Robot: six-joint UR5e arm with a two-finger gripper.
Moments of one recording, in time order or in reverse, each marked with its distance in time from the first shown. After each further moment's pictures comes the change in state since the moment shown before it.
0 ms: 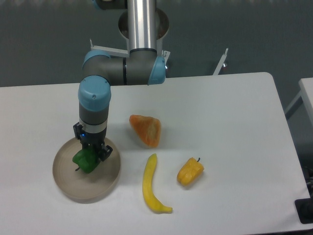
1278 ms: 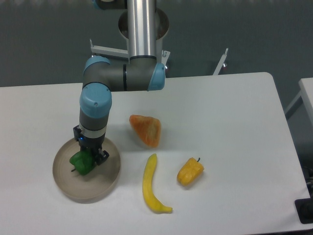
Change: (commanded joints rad) arm 0.002 -0.020 0.000 0.000 -0.006 0.025
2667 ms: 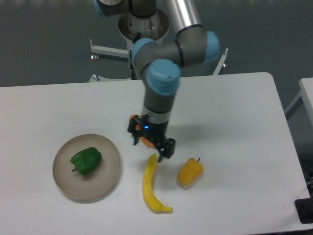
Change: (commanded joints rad) arm 0.354 0.101 0.055 -0.055 0.063 0.228
